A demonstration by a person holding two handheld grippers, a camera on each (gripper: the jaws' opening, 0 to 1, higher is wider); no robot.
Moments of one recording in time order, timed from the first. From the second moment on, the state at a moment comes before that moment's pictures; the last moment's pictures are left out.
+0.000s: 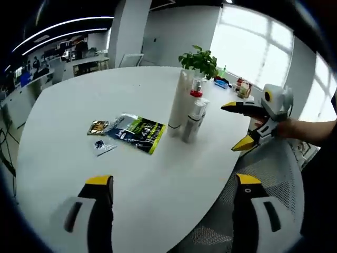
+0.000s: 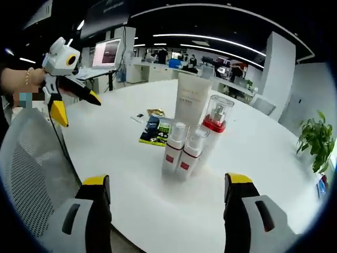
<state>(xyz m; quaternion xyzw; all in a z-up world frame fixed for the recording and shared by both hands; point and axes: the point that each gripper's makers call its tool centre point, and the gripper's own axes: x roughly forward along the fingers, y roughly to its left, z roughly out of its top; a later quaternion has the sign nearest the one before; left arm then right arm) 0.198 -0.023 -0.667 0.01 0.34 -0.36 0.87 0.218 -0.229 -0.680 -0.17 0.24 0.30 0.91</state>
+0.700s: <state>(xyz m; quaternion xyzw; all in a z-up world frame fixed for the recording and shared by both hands) 0.171 -0.009 -0.674 -0.09 0.36 -0.31 0.88 0.217 -0.229 -0.682 -0.14 0.24 0.31 0.91</state>
